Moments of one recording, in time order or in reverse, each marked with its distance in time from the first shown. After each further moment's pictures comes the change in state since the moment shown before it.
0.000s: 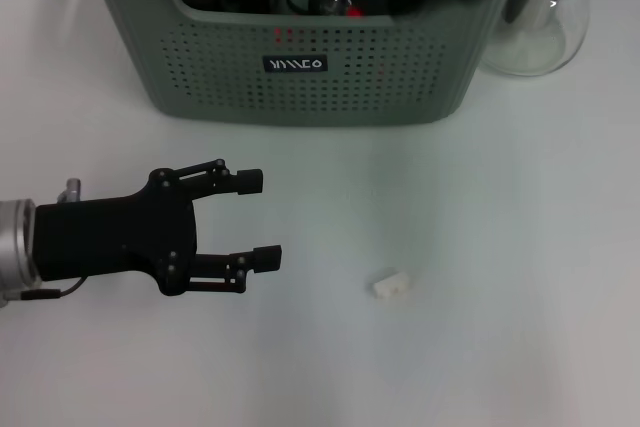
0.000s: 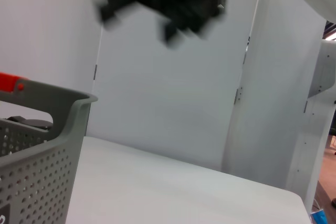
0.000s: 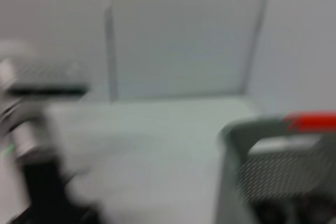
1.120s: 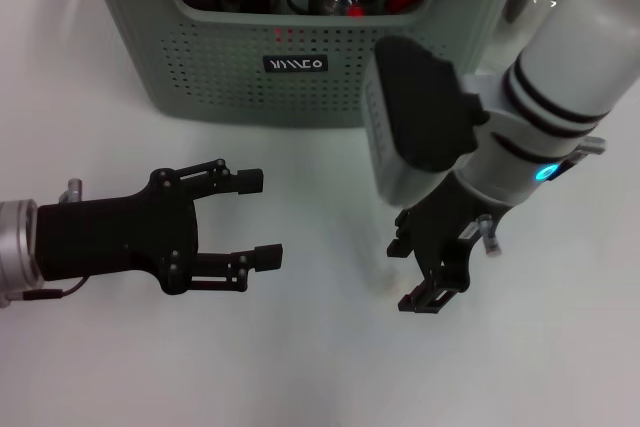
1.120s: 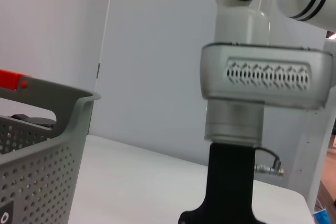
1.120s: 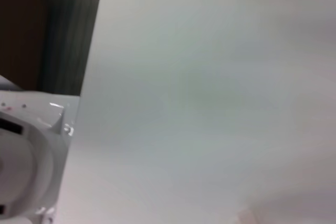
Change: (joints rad) left arm 0.000 0.000 0.000 -0.006 0.000 -0.011 0.002; right arm 0.121 0.030 -0.639 0.468 -0.301 0.100 -0.048
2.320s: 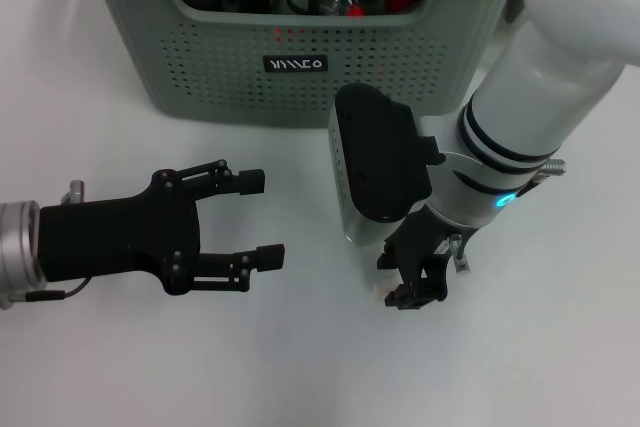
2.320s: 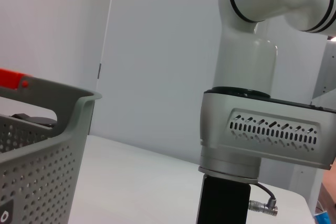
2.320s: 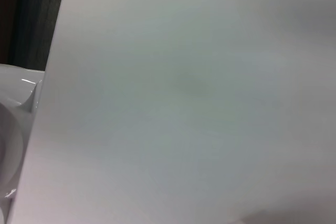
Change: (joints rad) left arm 0.002 -0.003 0.000 -0.004 -0.001 -0.006 0.000; right arm 0.024 0.008 -0.182 0.068 0.007 0.169 0.063
